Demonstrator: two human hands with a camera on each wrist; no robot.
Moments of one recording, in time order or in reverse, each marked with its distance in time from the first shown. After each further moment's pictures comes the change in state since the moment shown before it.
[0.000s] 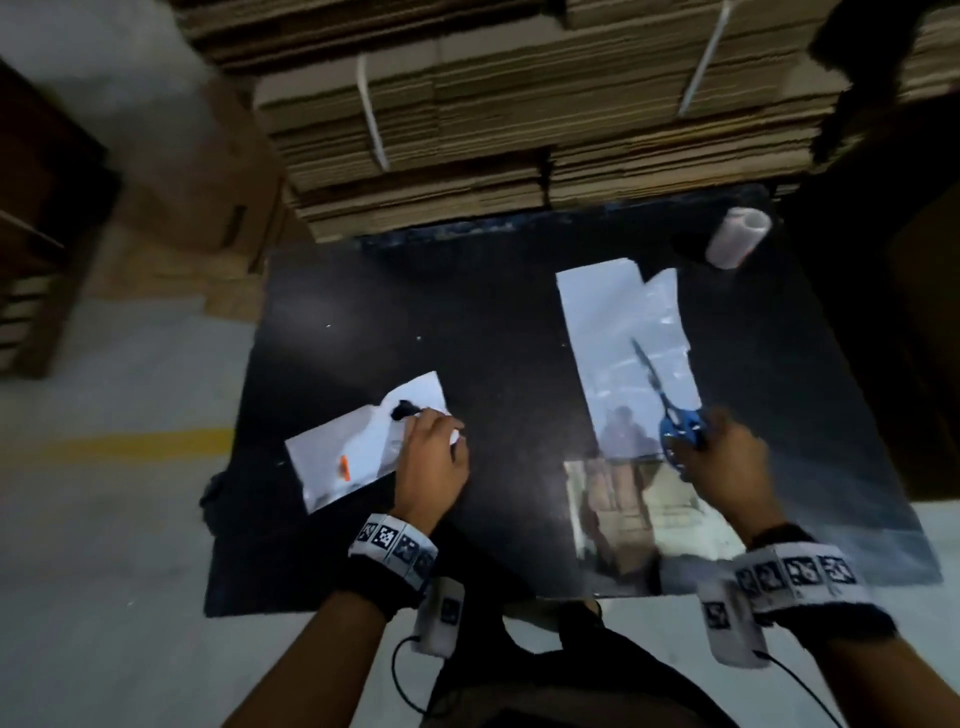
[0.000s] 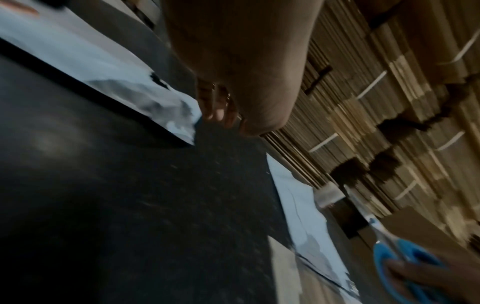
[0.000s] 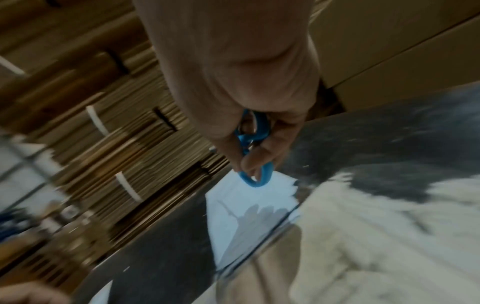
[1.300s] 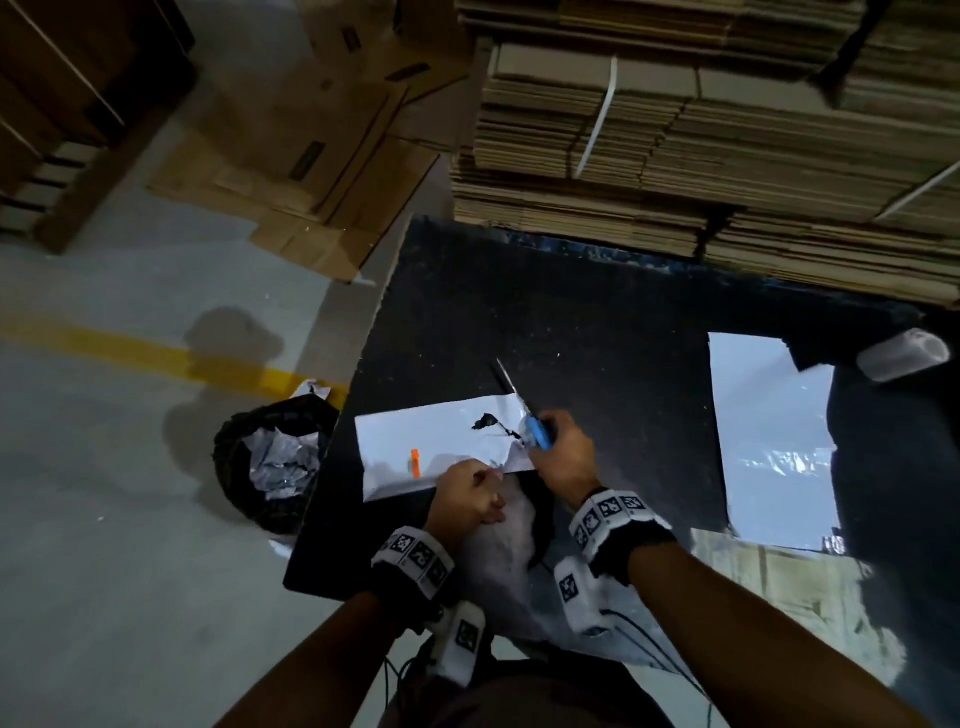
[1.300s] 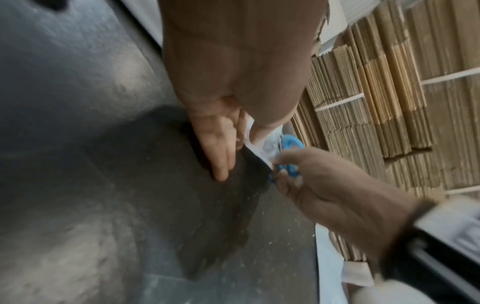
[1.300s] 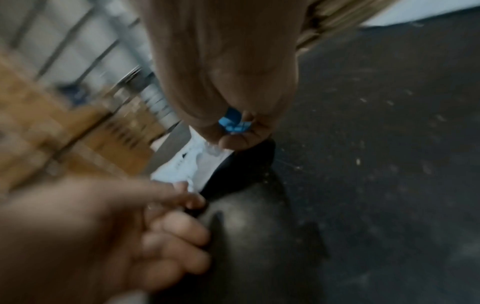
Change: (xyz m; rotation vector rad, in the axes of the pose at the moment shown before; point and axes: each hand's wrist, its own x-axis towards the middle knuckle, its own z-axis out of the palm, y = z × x) left_hand -0.015 -0.143 -0.037 -0.977 -0.255 -0.553; right_hand -0.032 -0.233 0.249 0.054 -0.312 -0.118
